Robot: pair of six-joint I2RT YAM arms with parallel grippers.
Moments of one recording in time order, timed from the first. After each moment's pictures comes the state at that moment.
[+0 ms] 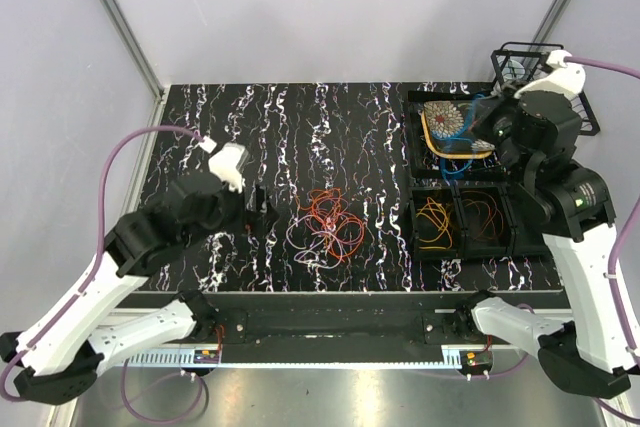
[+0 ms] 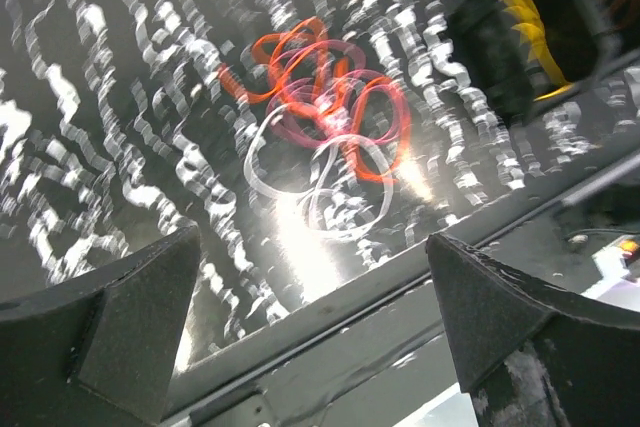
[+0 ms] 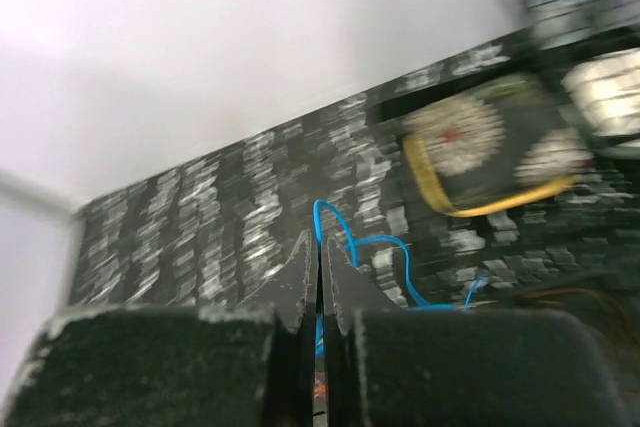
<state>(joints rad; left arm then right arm) -0.80 0.85 1.20 -0.94 -0.14 -0.40 0.41 1.06 1.65 -0.77 0.42 0.50</state>
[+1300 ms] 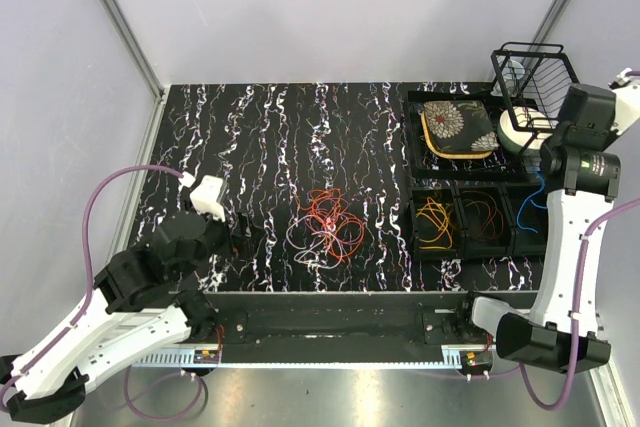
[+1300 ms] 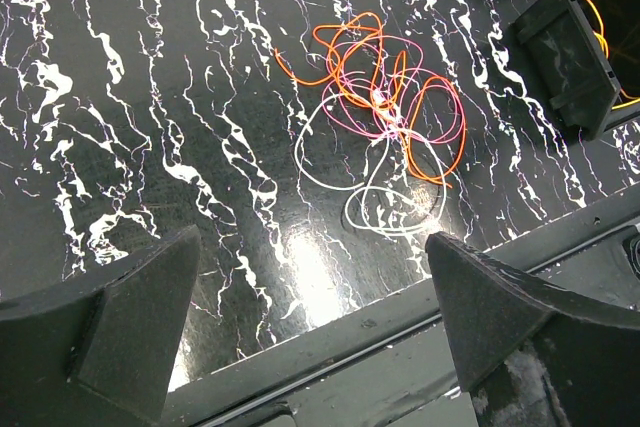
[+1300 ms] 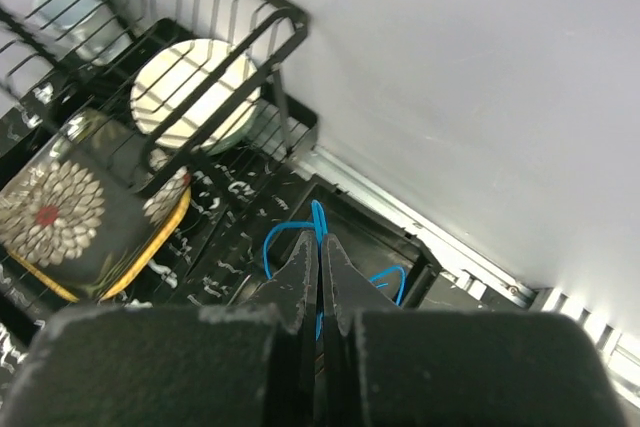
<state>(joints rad) -0.87 0.50 0.84 -0.85 -0.32 -0.44 -0.23 1.15 1.54 -0.88 0.62 0.33</state>
